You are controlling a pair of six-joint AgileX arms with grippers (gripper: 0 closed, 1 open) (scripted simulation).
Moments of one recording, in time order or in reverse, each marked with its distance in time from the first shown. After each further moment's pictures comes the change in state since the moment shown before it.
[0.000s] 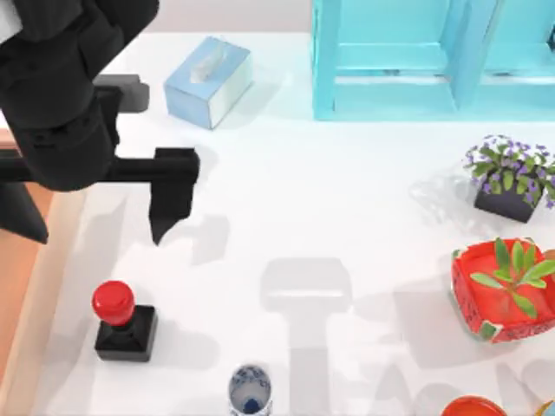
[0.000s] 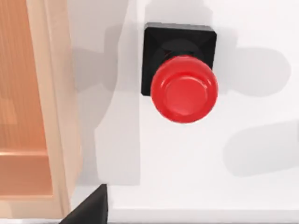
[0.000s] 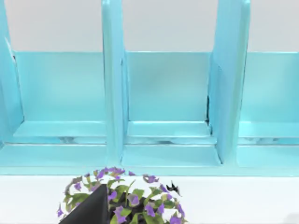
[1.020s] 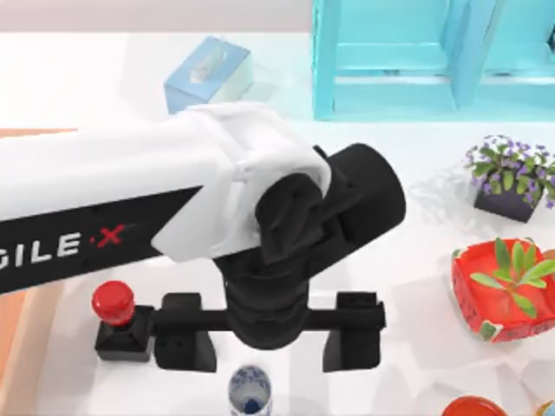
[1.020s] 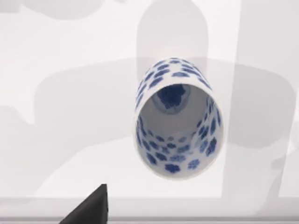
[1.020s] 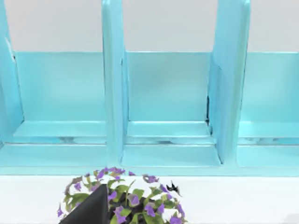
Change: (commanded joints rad) left arm -0.512 0.108 -0.190 0.316 0.007 -0.519; right arm 0.000 0.000 0.000 0.000 0.000 0.000
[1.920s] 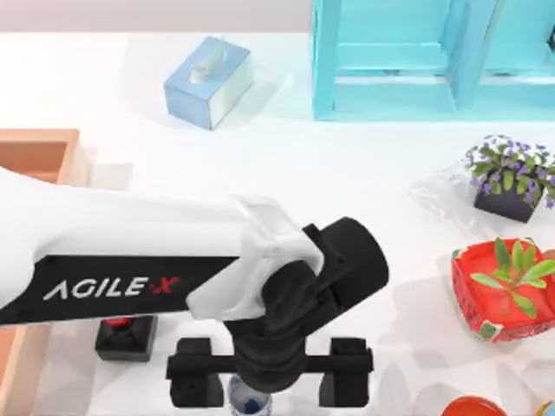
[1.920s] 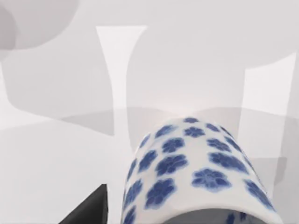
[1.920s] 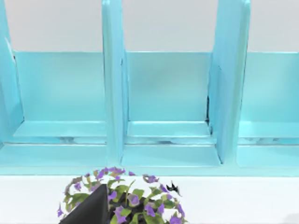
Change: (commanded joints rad) left arm -0.001 0.104 -0.217 0.316 0.001 0.003; right arm 0.000 0.000 0.000 0.000 0.000 0.000
